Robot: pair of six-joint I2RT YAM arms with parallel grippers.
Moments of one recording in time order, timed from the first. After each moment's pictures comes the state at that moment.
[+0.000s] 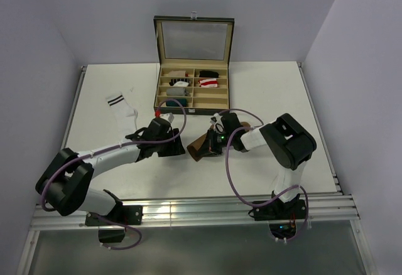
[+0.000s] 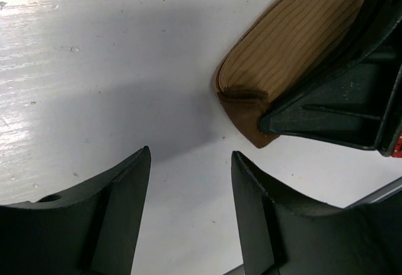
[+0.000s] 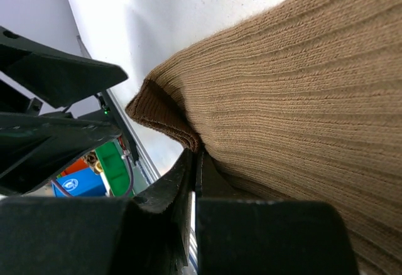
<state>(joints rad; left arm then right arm) -0.67 1.39 0.68 -0.16 0.06 -0.69 0.53 1.84 0.68 0.37 -0.73 0.85</state>
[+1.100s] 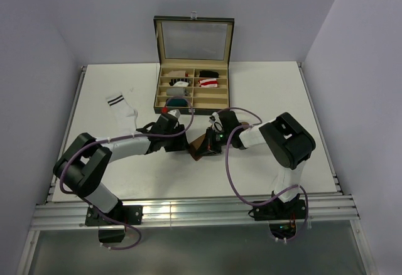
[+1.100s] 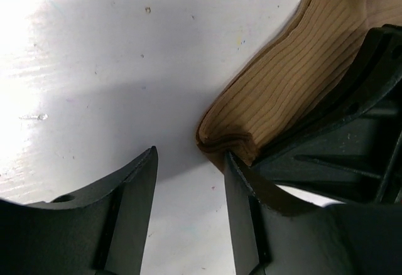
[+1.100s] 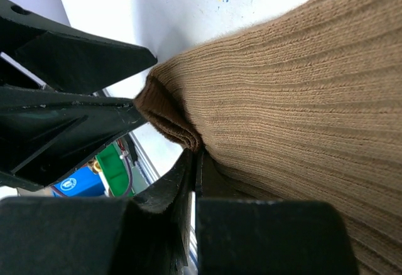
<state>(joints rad) -0.67 1.59 0.77 -0.07 0.07 -0.69 0.53 1.85 0.73 0.29 -0.72 0.83</state>
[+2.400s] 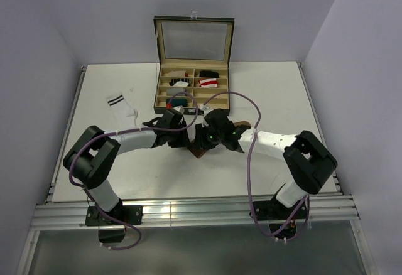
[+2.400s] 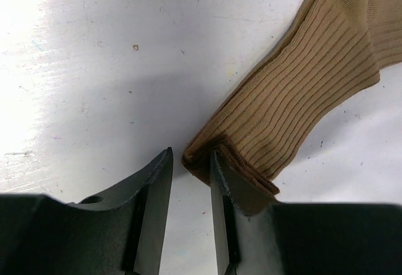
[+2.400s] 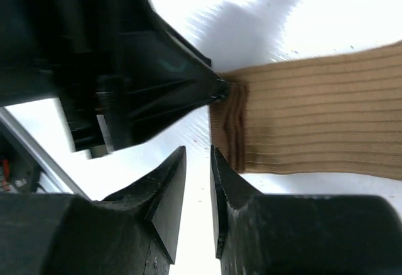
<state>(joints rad) -0.67 1.70 0.89 -0.12 0.06 -0.69 0.75 1.56 0.84 -0.04 -0.21 0.50</state>
